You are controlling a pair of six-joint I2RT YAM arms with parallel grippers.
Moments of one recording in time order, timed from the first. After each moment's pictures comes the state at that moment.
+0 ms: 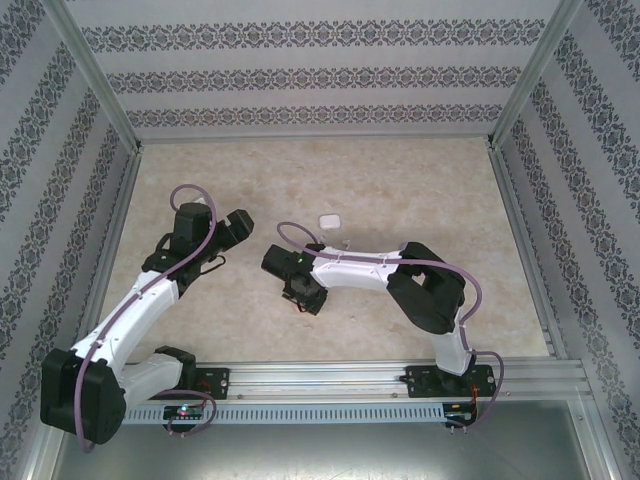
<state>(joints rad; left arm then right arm) -0.23 1.07 0.72 -0.29 0.06 -0.75 1.04 1.98 1.37 -0.80 0.02 1.58</state>
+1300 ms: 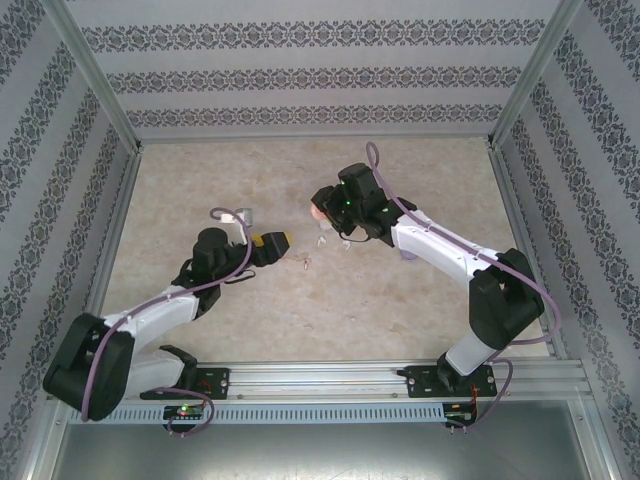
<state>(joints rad) -0.40 1.22 0.44 0.51 0.39 -0.71 0.61 1.62 1.23 -0.29 -0.15 1.31</state>
